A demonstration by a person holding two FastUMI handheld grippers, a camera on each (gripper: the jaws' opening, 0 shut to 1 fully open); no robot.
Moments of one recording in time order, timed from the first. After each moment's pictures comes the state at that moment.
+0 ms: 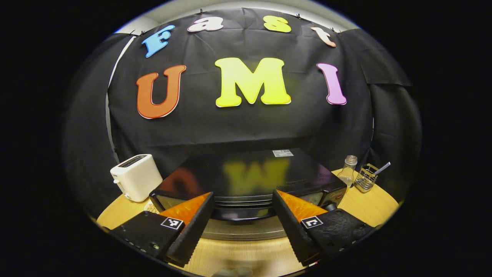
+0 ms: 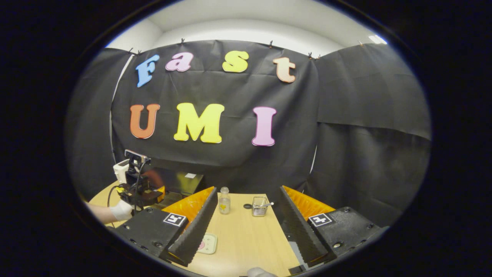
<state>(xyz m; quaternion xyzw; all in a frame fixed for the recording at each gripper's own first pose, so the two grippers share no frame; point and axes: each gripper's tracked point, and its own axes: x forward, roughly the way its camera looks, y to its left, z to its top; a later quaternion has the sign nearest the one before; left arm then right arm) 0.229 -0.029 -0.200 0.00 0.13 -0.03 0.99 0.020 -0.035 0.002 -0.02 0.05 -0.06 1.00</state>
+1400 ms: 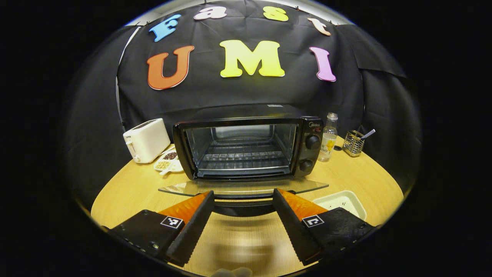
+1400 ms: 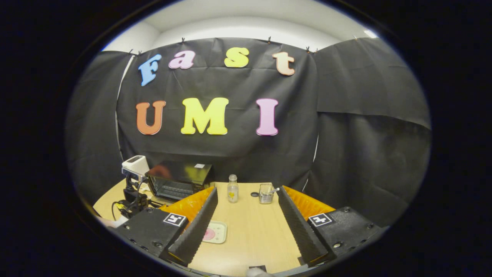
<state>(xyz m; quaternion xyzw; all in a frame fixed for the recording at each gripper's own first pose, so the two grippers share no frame) 0.095 -0.025 -0.278 -0.01 0.22 -0.04 0.98 -0.033 -0.013 -0.037 -0.01 0.07 -0.05 1.00</state>
